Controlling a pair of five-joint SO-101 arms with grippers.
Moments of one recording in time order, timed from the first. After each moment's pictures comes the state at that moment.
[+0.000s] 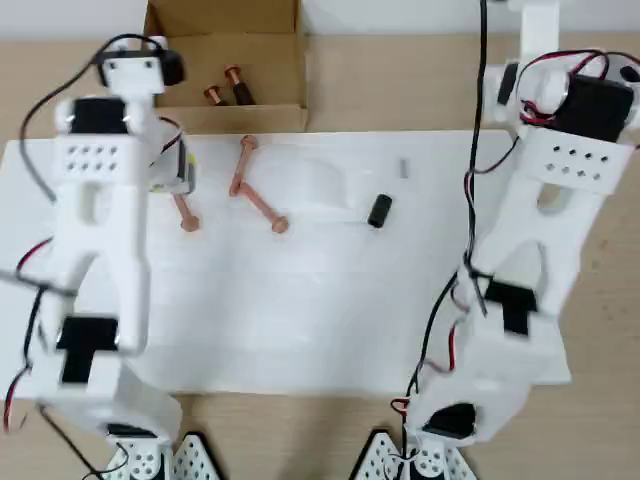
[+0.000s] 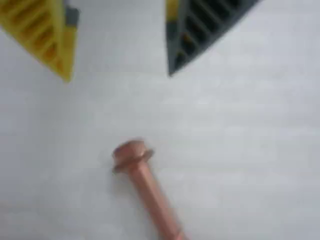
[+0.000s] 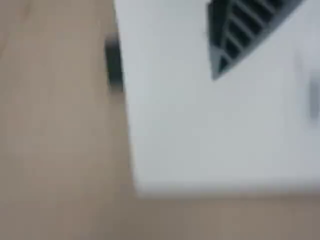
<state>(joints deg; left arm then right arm) -2.6 8.4 -18.1 93.4 -10.3 9.5 16.6 -58.1 101.7 6.4</state>
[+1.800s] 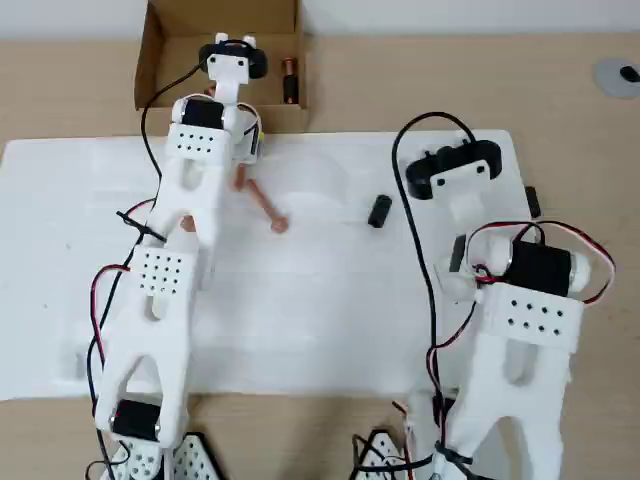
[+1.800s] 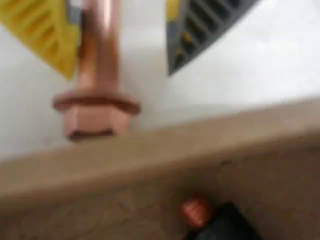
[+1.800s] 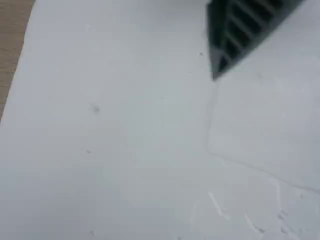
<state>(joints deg) 5.5 71.4 -77.8 79.7 -11.9 9.4 -41.3 33.3 86.9 19.5</state>
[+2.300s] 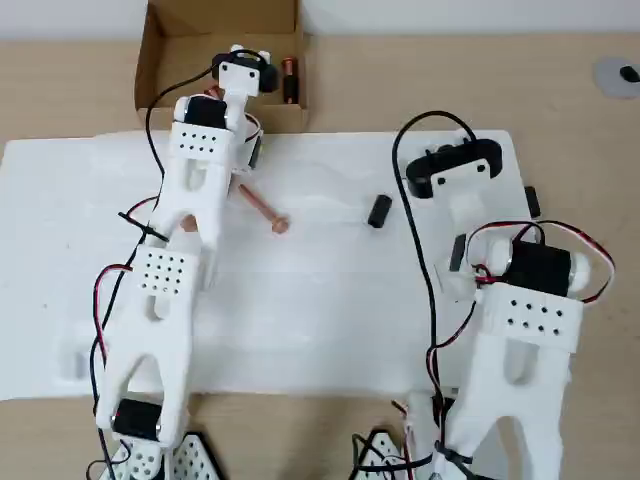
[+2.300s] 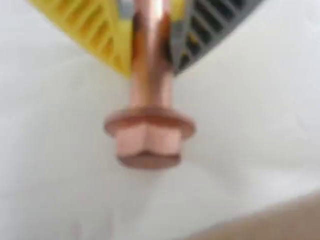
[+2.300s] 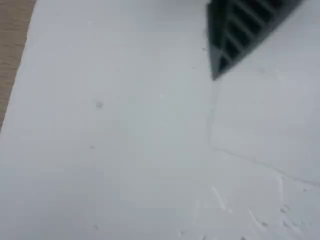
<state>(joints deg) 5.9 71.5 -82.0 92.5 -18.4 9.4 -41.3 33.3 86.2 19.5</state>
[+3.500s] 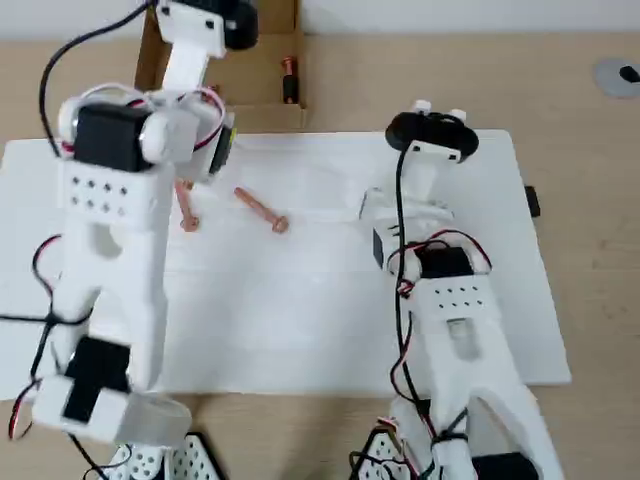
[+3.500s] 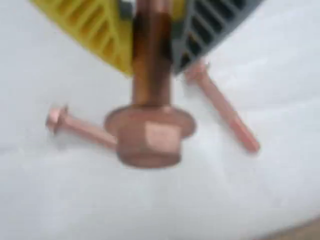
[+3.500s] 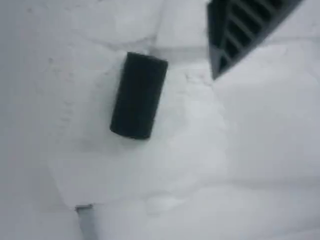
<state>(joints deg) 9.4 -2.8 -34.6 100.3 -18.6 -10.1 -33.5 55.3 32.3 -28.3</state>
